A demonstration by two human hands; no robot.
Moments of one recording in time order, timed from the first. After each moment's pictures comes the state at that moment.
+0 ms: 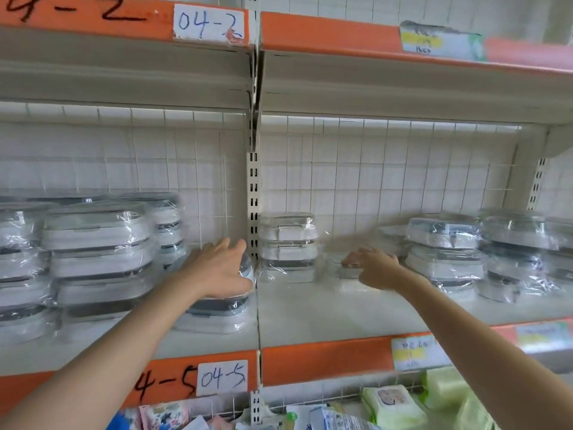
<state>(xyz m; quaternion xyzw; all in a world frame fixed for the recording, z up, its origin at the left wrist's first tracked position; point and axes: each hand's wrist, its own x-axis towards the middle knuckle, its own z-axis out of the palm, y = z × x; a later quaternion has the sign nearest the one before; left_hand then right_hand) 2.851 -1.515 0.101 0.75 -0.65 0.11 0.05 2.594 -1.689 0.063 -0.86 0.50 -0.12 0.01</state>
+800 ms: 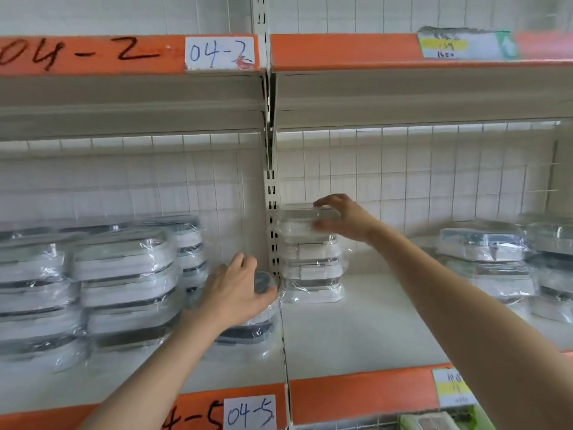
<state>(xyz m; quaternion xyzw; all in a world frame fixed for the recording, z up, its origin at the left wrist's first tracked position) 2.863 -1.531 0.081 0.74 -0.63 0.18 0.18 2.673 -1.692 0.155 -0.87 0.35 -0.32 0.15</state>
